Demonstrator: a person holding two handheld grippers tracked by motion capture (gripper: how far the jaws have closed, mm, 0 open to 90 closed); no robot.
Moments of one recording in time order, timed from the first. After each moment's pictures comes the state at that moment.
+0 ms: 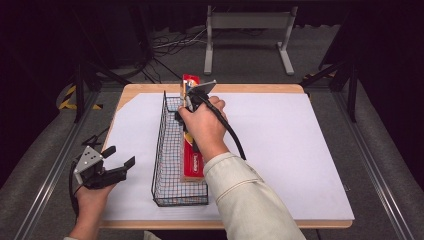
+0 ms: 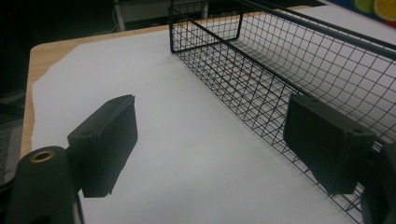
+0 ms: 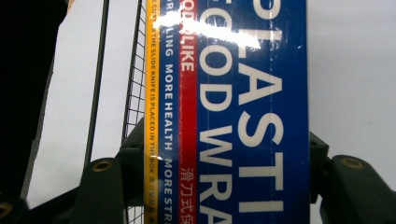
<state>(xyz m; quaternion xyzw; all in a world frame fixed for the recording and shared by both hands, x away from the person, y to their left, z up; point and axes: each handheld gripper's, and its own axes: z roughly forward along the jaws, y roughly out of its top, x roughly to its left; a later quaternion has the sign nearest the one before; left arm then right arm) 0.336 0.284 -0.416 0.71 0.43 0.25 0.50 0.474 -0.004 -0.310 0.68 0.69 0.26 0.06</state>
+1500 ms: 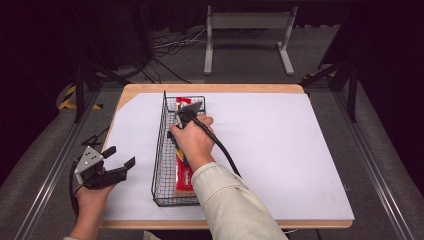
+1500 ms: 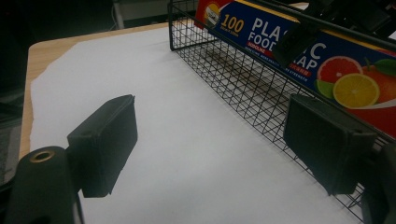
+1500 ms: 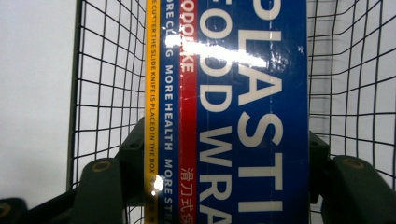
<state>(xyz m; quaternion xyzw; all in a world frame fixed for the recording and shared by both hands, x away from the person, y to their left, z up) 0.339 0.282 -0.418 0.72 0.42 0.25 0.49 0.472 0.025 -0.375 0.69 0.70 0.20 0.03</state>
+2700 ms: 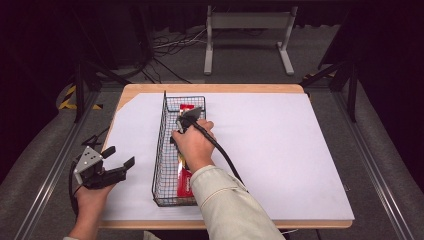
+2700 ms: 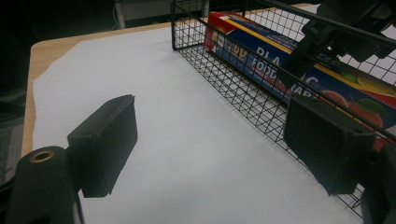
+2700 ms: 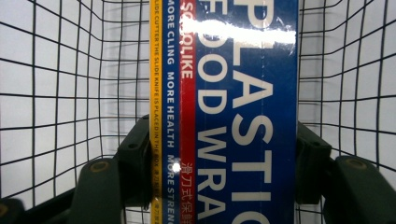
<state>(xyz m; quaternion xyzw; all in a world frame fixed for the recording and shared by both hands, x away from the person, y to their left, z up) 0.339 0.284 -0.419 0.72 0.42 0.25 0.49 0.472 0.024 -0.396 0.69 0.70 0.17 0.04</state>
